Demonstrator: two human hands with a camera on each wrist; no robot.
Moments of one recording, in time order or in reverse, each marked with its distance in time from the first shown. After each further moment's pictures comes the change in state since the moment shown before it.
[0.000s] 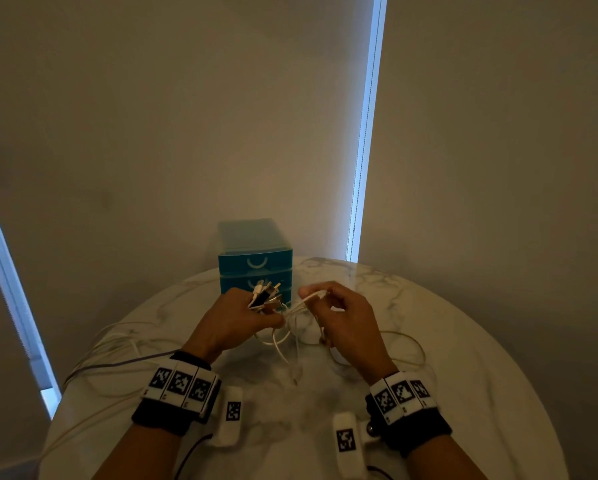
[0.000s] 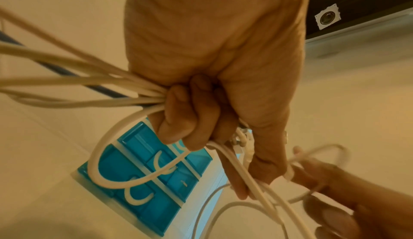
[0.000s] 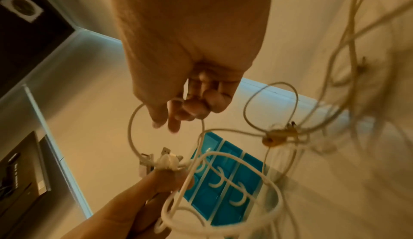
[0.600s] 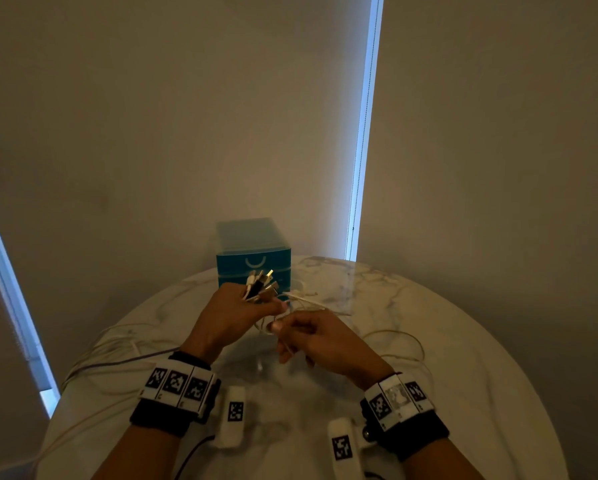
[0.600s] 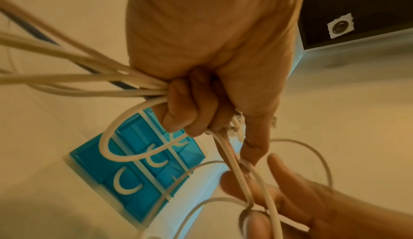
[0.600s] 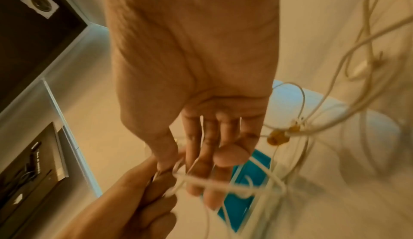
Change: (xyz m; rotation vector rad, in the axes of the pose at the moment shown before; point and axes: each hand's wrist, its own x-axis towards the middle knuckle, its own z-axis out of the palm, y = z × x) left_hand 0.002 -0.001 0.001 -0.230 0.099 0.081; right_hand -0.011 -0.011 0.015 -0.099 -0.455 0.247
